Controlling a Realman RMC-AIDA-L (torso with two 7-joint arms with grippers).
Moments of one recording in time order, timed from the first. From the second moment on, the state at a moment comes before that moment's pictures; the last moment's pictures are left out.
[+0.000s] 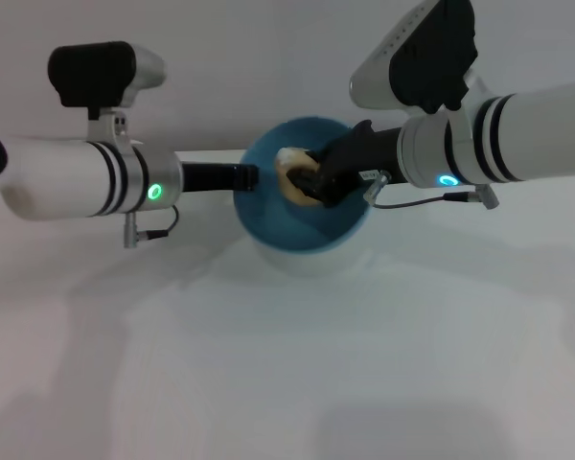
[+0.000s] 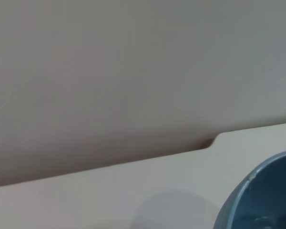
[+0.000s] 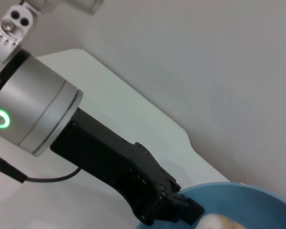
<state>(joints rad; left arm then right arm) -0.76 -2.05 1.55 0.60 -1.32 -0.56 0.78 0.66 2.07 -1.62 -1.09 0.95 0.82 -0.86</state>
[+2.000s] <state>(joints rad) -0.72 -2.06 1.42 0.84 -0.71 -1.06 0.50 0.43 2.08 -1.30 -1.17 0.92 0.75 -0.85</state>
